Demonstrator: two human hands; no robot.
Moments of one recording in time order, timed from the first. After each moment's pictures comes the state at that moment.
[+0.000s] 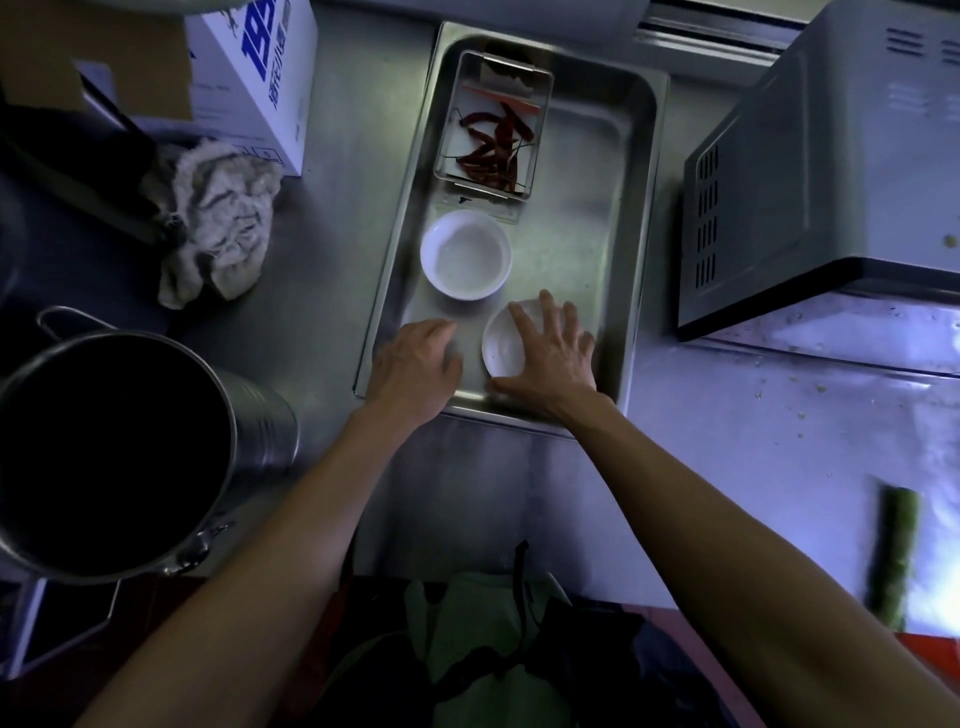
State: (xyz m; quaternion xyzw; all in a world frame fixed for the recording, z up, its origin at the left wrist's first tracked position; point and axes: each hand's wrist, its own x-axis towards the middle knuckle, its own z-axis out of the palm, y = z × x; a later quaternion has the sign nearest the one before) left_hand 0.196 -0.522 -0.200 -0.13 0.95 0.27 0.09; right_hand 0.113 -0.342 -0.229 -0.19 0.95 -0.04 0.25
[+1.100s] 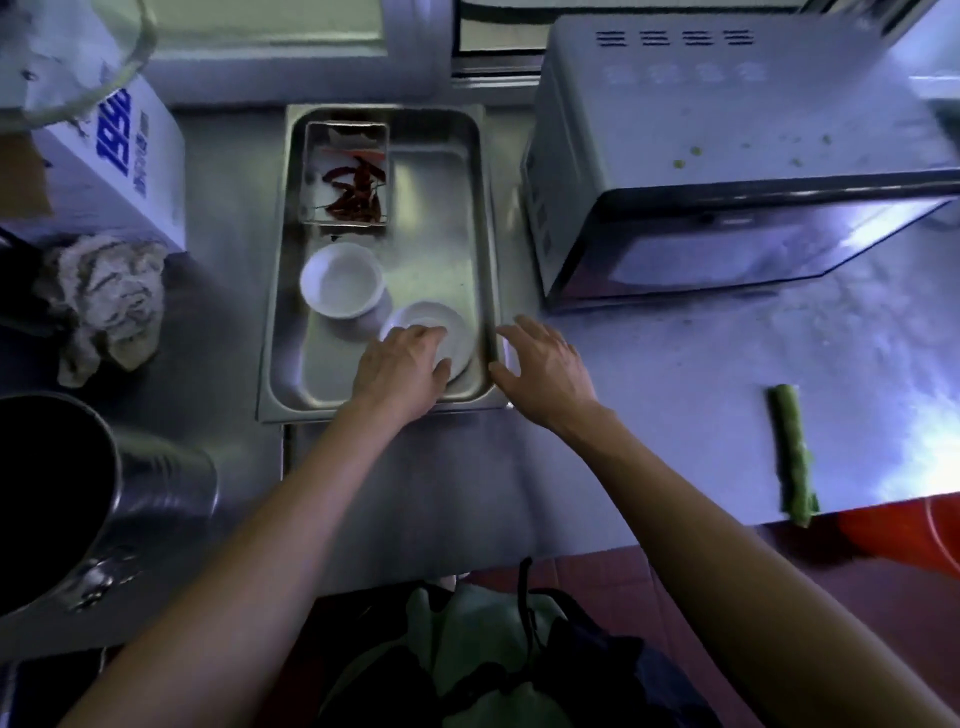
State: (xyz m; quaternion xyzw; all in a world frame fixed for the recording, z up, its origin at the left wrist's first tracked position) left_hand 0.181 -0.407 -0.144 0.03 0.98 0.14 0.10; right_hand 0.166 -0.209 -0.143 -0.13 0.97 -0.18 0.11
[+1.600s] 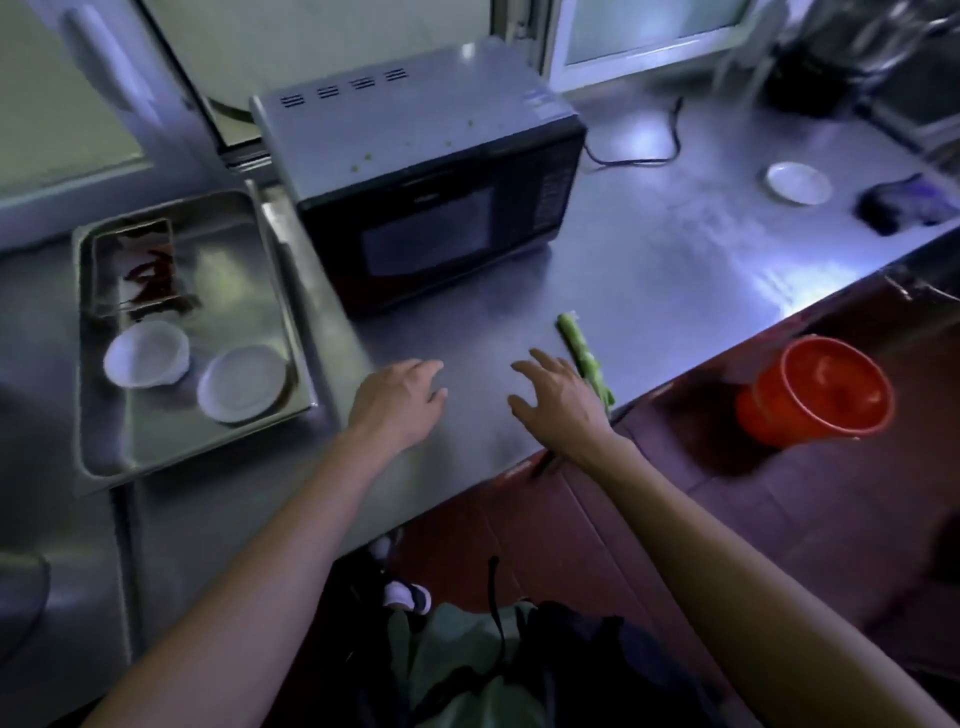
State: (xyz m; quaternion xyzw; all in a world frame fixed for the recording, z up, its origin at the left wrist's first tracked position) left_hand 0.259 -0.162 -0.114 0.18 0.97 0.12 0.10; right_hand 0.319 0.058 -0.116 0.04 0.97 -0.20 0.08
